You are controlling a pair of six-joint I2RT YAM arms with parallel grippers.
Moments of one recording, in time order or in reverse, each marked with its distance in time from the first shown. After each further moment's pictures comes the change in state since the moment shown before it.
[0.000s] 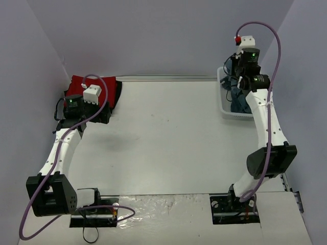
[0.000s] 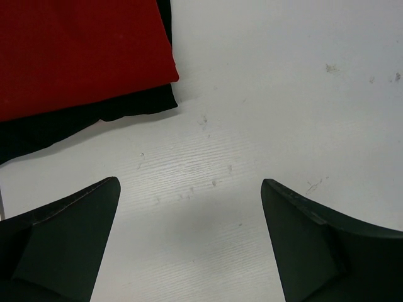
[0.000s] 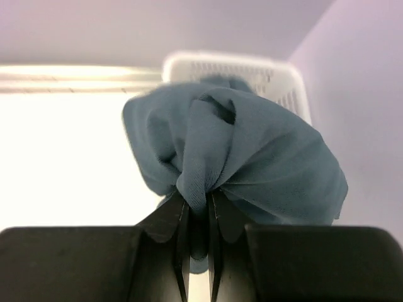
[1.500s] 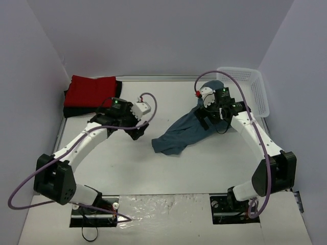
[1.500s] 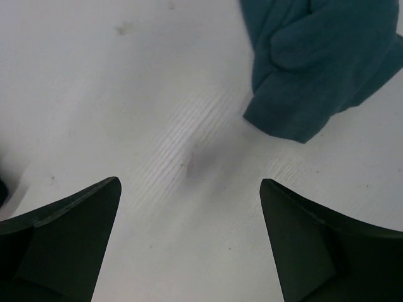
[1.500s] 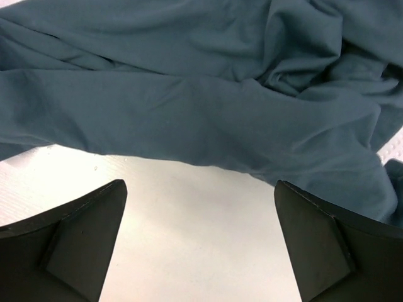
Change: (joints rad) left arm -0.426 0.131 0.080 -0.165 0.042 0.234; right arm 0.225 -0.225 -0.520 -0.172 -0.293 -0.313
